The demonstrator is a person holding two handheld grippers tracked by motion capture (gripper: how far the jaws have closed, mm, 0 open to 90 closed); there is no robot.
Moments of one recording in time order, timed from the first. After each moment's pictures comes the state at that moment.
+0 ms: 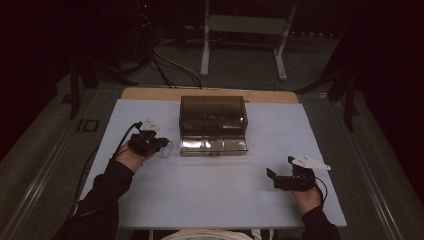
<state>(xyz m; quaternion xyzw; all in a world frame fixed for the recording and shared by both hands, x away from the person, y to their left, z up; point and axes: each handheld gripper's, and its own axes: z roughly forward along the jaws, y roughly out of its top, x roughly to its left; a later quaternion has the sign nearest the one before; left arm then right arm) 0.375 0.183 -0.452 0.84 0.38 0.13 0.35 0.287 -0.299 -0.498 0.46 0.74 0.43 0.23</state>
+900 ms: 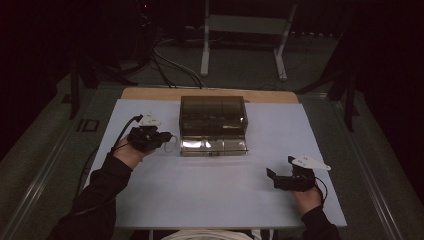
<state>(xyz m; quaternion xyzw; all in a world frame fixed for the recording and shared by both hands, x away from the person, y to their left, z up) 0.366 0.173 -0.414 0.85 0.34 0.15 0.38 0.287 -0.299 -0.498 0.46 0.74 0.43 0.23</state>
